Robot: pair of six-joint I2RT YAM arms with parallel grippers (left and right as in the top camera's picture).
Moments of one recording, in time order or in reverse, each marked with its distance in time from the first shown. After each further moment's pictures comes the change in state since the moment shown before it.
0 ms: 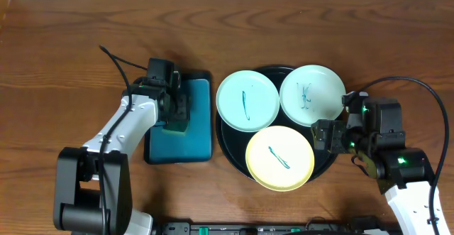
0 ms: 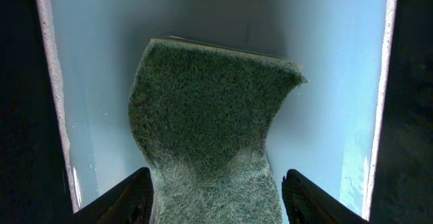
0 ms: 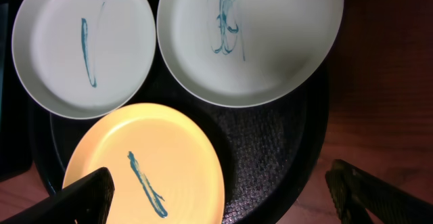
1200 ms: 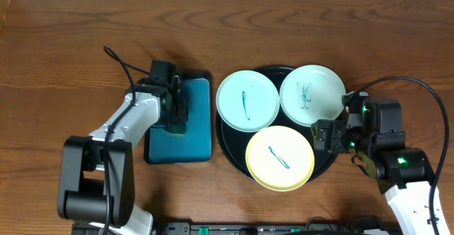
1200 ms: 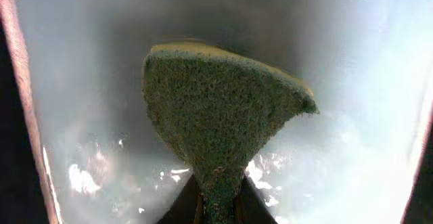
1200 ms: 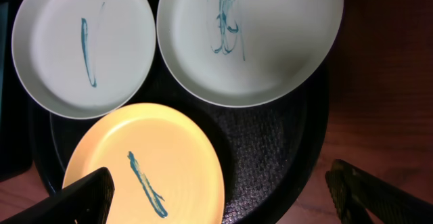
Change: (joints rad) left arm 0.000 0.054 0.000 -0.014 0.006 -0.026; right arm 0.000 0.000 0.000 0.000 0.000 0.000
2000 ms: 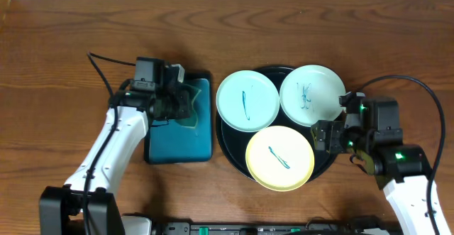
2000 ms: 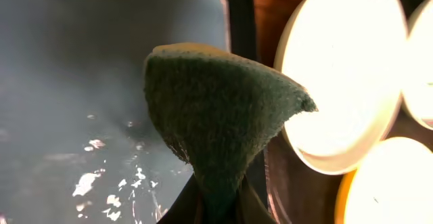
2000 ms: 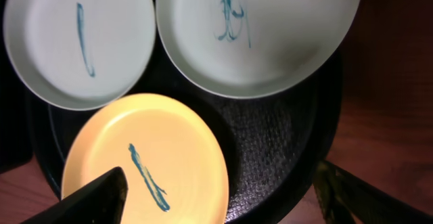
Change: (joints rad) left arm 0.035 -0.232 -0.007 -0.016 0.309 0.020; right arm 0.000 0.047 -0.002 -0.007 -0.024 0.000
